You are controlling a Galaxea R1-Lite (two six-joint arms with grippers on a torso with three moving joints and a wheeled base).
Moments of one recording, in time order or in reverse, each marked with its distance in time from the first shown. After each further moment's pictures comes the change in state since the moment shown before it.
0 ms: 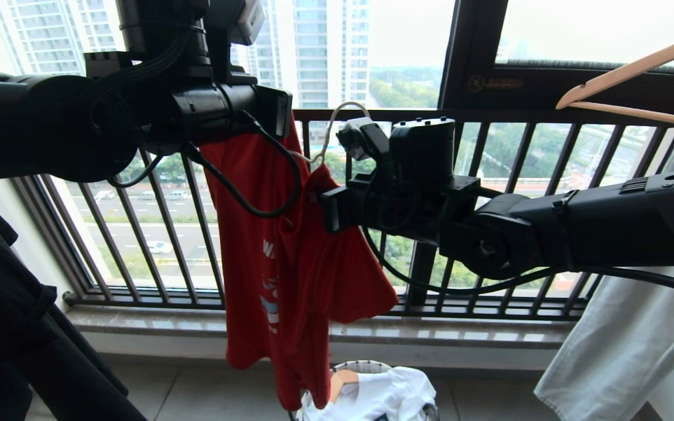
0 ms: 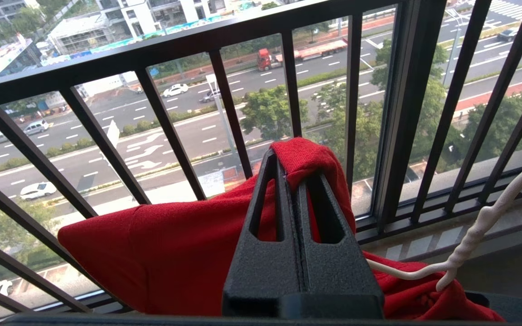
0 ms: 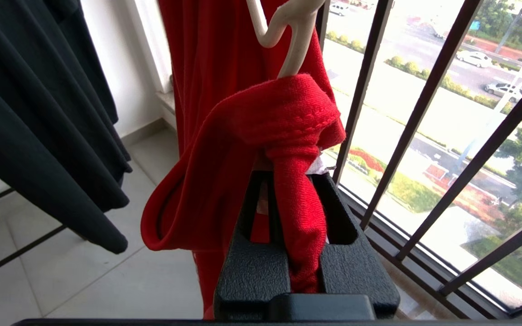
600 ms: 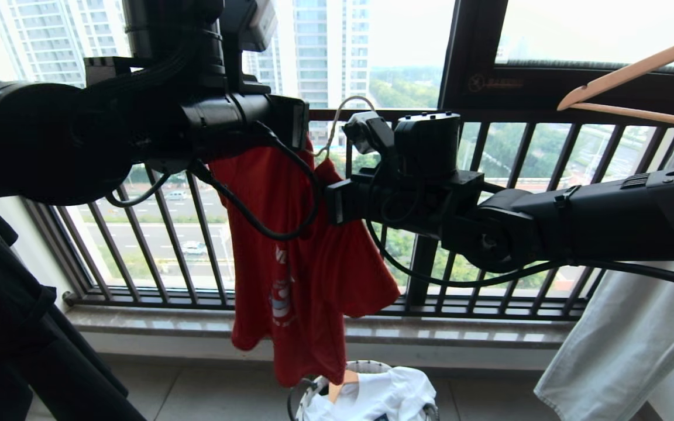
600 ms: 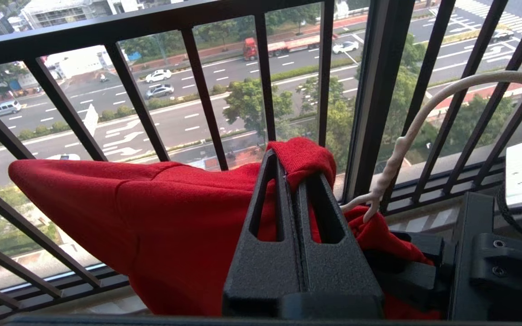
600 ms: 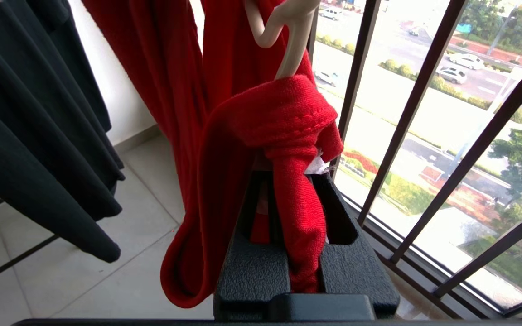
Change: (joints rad) left arm -0.098 -0.055 0.084 0.008 0.071 -0.079; right arm -0.018 0.004 -0.020 0.000 -0.001 0.005
